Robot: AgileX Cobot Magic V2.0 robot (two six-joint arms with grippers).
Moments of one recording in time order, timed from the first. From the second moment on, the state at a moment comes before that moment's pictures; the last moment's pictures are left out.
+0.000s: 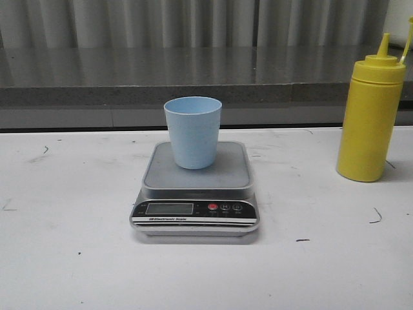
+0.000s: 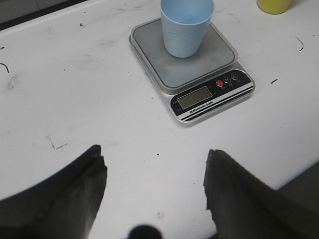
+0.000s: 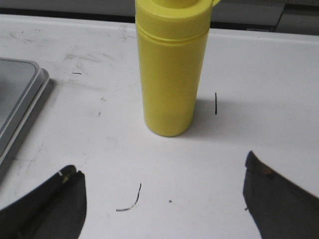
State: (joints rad) left arm -0.58 0.76 -0.77 0.07 0.77 -0.09; right arm 0.10 1.03 -0.38 0.05 -0.11 0.01
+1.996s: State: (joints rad) left arm -0.58 0.76 -0.77 0.07 0.77 -0.09; right arm 0.10 2.05 -0.71 0.09 -1.11 -0.01
